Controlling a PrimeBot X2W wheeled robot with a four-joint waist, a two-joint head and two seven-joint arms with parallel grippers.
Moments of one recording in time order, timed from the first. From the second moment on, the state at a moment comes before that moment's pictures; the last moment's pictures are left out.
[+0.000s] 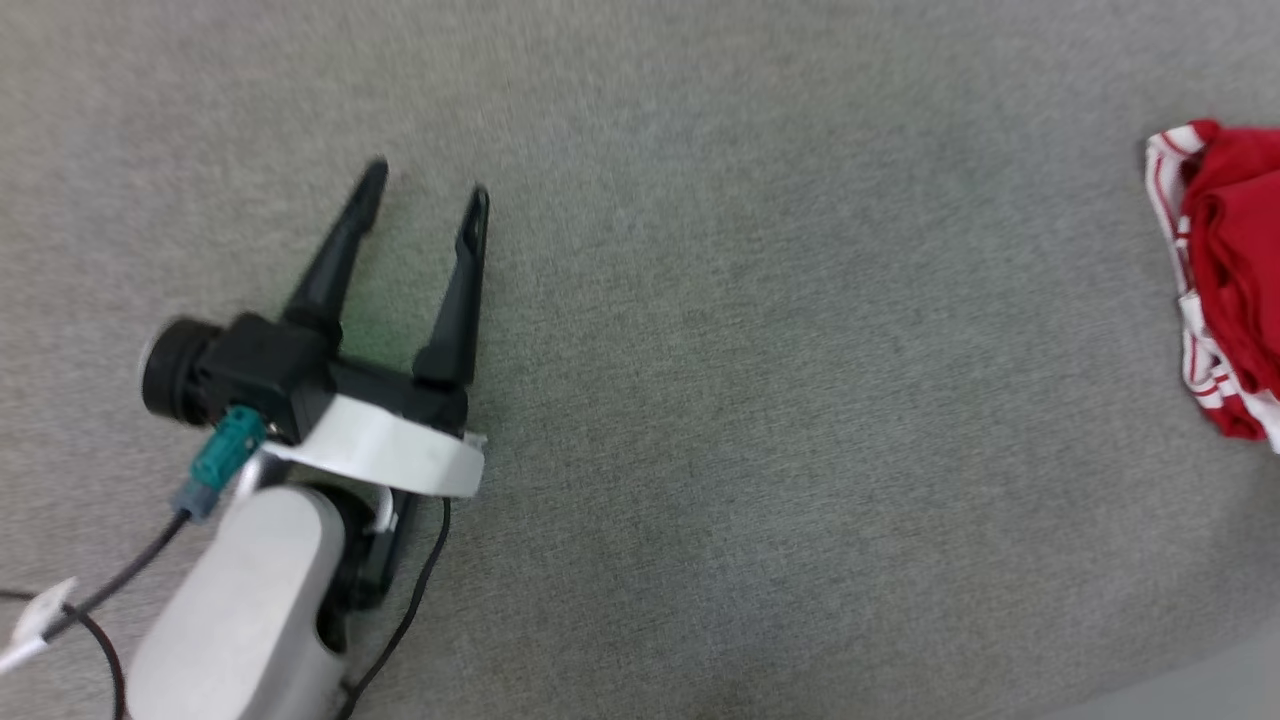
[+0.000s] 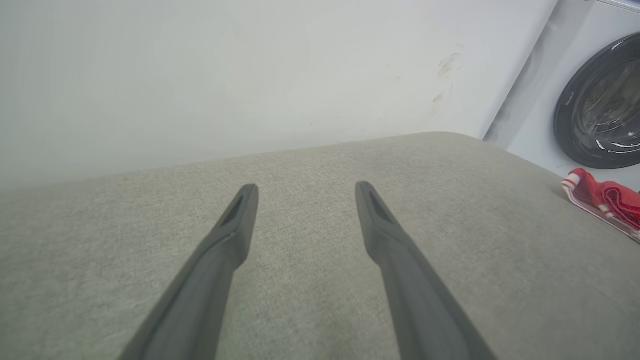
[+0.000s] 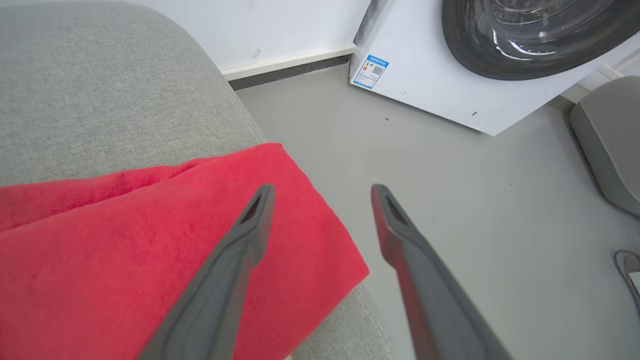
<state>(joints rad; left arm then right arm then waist) -0.47 0.42 -0.44 -0.04 -0.44 0.11 -0.22 -0.80 -0.47 -0.46 0.87 0.02 0.13 0.07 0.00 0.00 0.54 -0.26</state>
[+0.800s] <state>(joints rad) -0.12 0.34 -0.42 0.13 -0.54 0.17 -0.25 -0.22 -0.27 -0.04 0.41 0.21 0.13 -0.02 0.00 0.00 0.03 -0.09</state>
